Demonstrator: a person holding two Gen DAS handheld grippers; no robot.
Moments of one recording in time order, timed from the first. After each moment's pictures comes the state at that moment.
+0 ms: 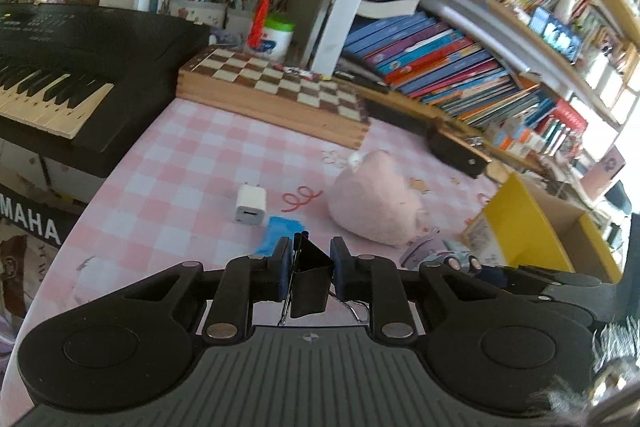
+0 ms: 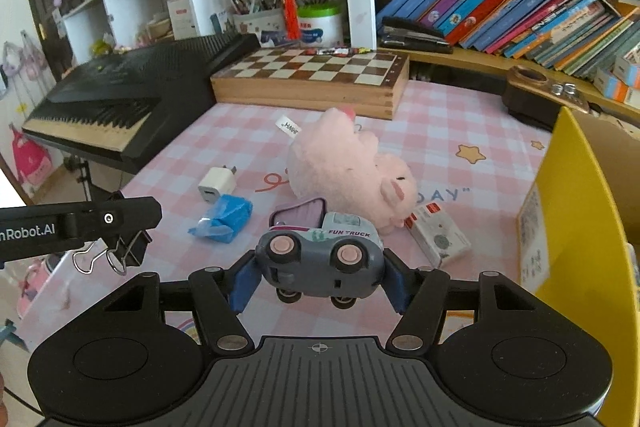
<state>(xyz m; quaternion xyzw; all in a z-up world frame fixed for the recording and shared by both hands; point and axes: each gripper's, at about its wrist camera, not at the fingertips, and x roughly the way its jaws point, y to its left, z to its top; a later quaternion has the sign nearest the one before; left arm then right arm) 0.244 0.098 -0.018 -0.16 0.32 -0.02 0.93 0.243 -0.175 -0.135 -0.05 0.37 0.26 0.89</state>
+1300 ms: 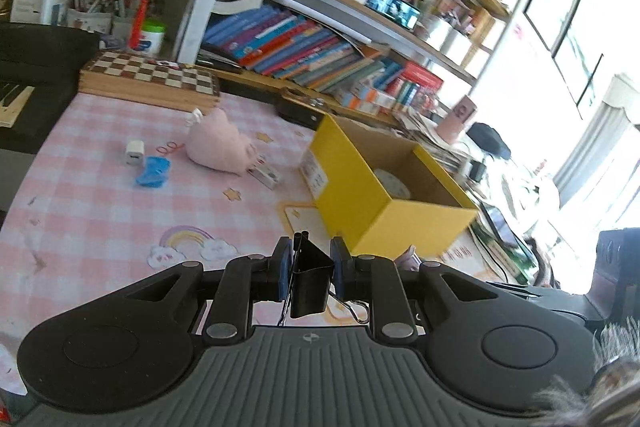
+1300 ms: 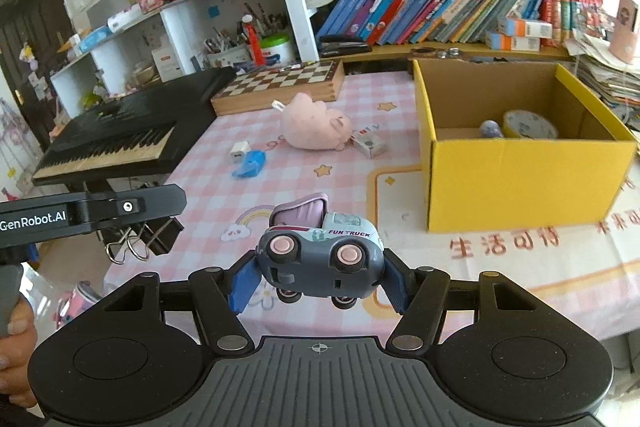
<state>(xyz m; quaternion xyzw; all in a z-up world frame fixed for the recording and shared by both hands) 0.089 0.066 0.026 -0.15 0.30 -0.21 0.92 0.049 -0.260 -0.079 0.04 0.37 0.17 0.91</state>
